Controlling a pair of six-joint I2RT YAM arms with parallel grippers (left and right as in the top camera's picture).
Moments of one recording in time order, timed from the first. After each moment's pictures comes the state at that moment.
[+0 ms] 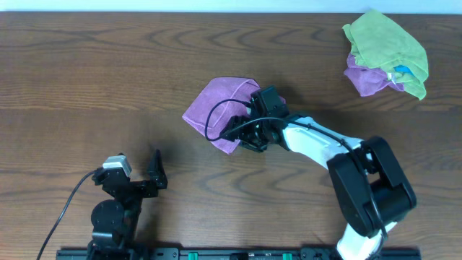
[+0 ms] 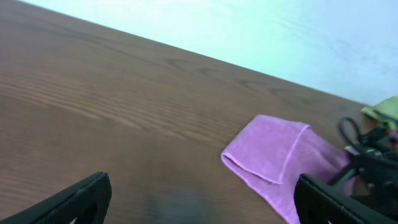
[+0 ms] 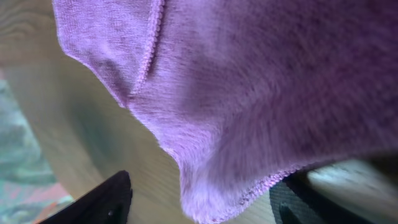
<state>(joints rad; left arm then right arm) -0.11 0.01 0.11 -0.31 -0.02 -0.33 0.50 1.91 1.04 -0.23 -0.53 0.82</state>
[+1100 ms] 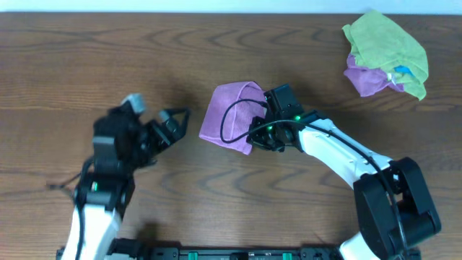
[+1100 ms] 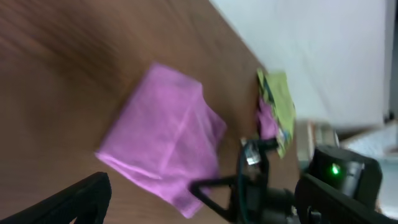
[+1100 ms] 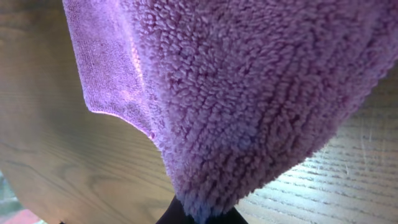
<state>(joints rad) -0.11 1.01 0.68 -0.23 0.49 -0.85 0.46 1.75 1.02 -0.46 -0.39 0.75</state>
